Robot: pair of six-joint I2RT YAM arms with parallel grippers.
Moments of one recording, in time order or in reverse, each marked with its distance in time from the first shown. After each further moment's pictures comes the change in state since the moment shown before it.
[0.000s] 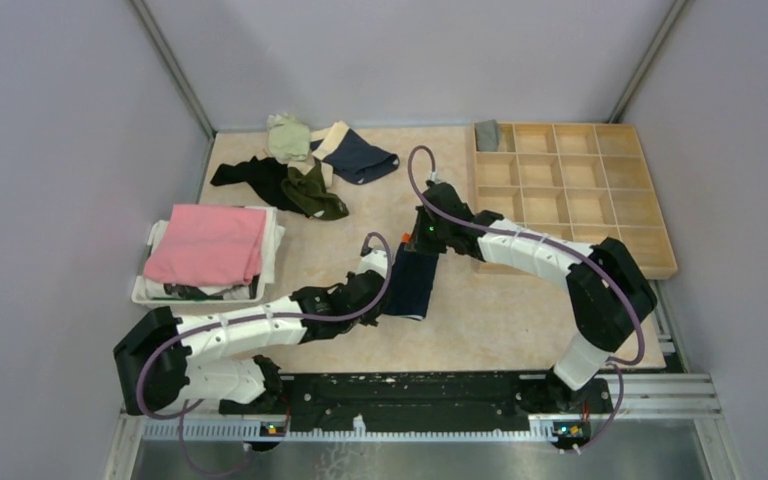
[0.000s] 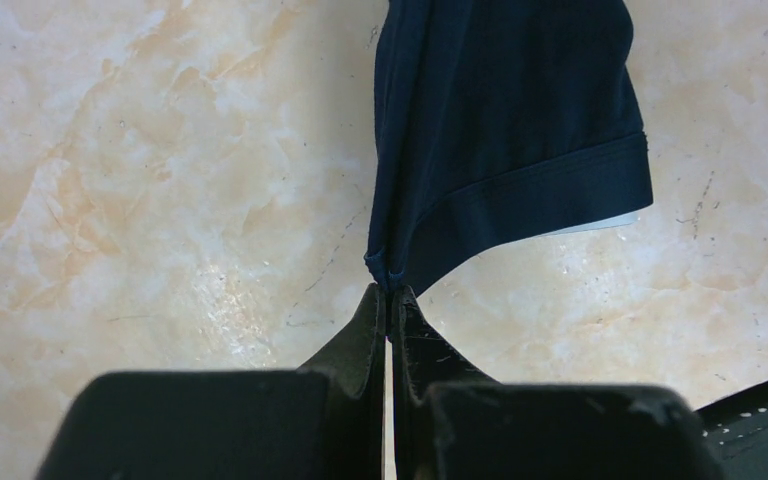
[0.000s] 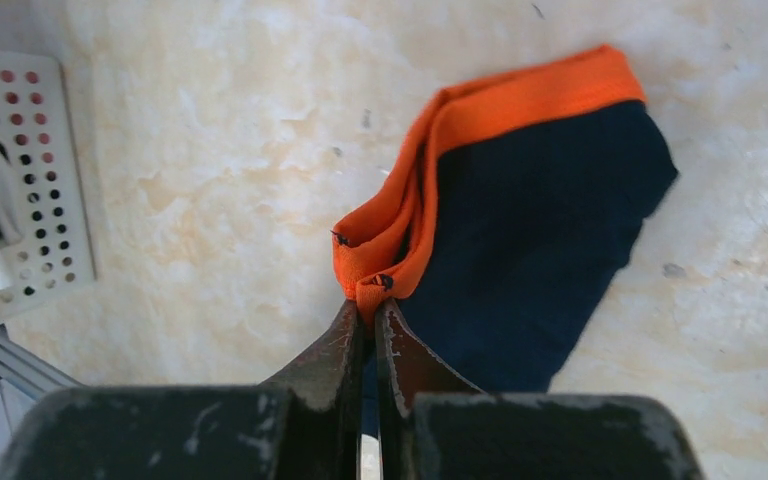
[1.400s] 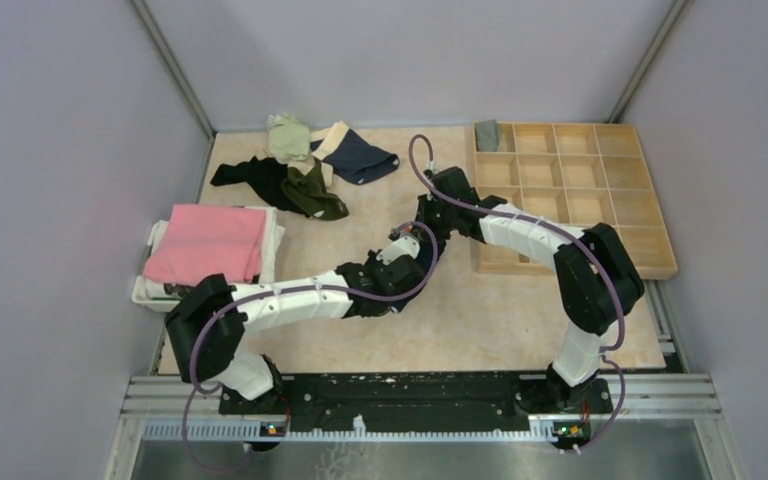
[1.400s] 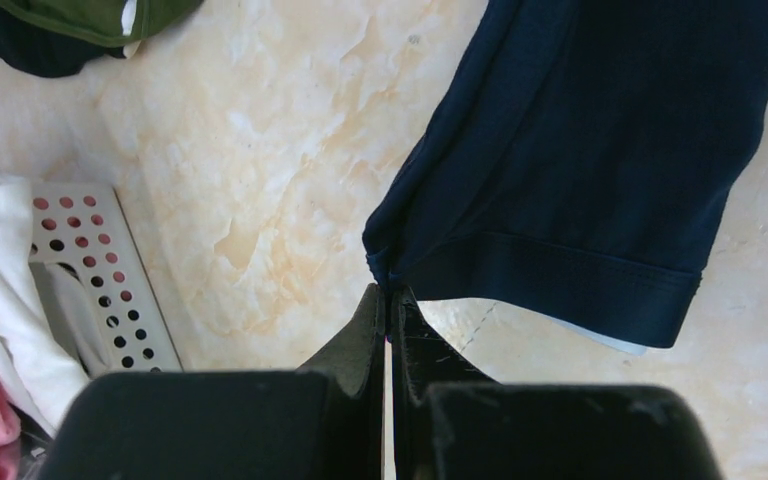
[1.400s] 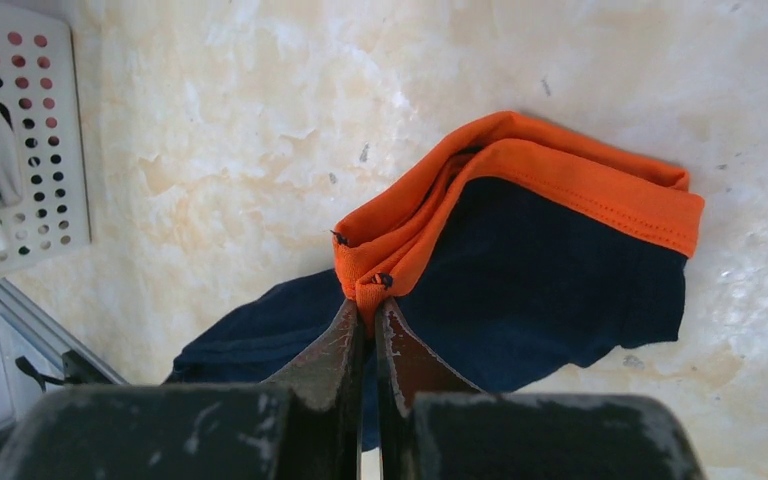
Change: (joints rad) left arm -0.001 0.314 0.294 -0.212 -0.307 0.192; right arm -0.120 0.089 0.044 0.027 -0.225 -0.162
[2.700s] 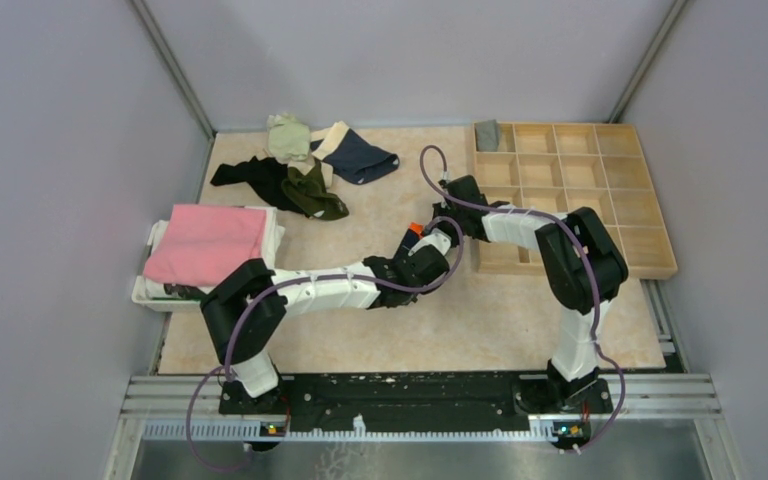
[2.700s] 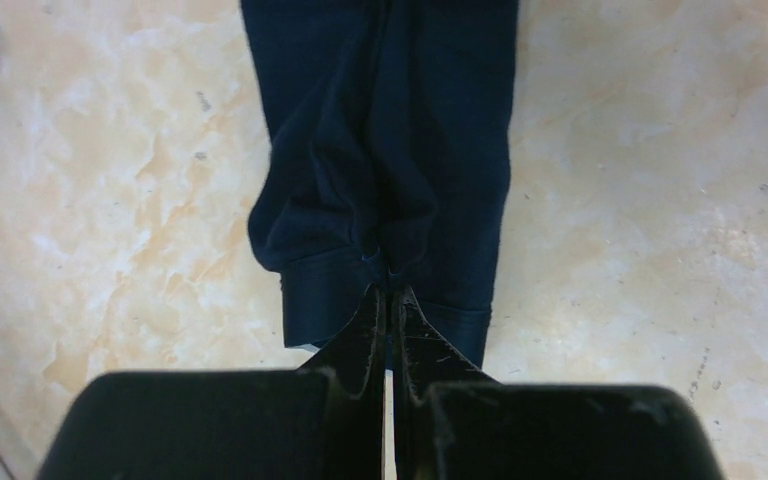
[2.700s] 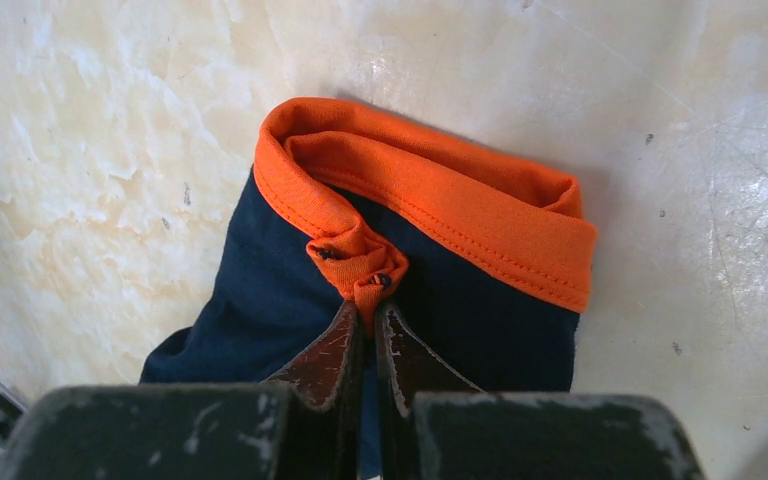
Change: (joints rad) left arm 0.000 0.204 0.142 0.179 0.215 0.032; right arm -0.113 0.145 -0.064 0.106 -0.039 -0.061
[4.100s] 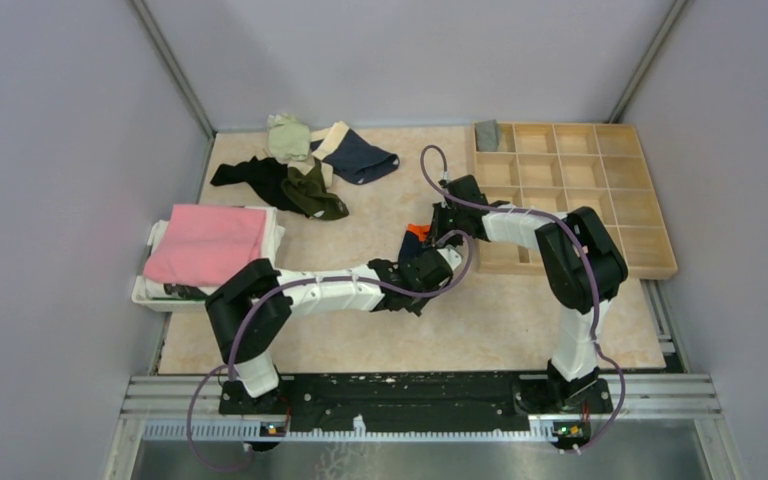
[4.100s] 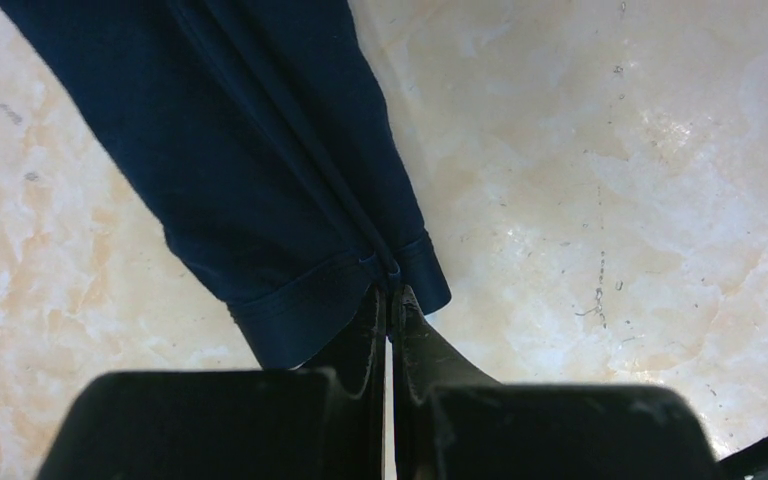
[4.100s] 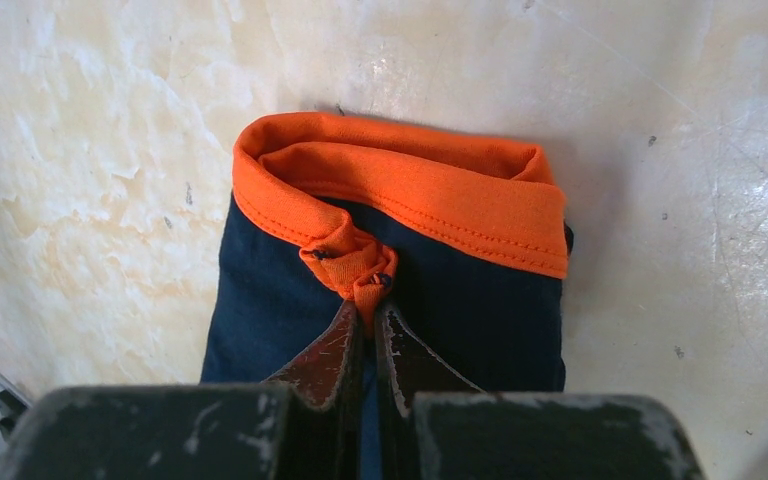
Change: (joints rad) left arm -0.021 0.016 0.002 -0.017 0.242 0.082; right arm -0.006 0.005 0.004 -0.002 -0.011 0.002
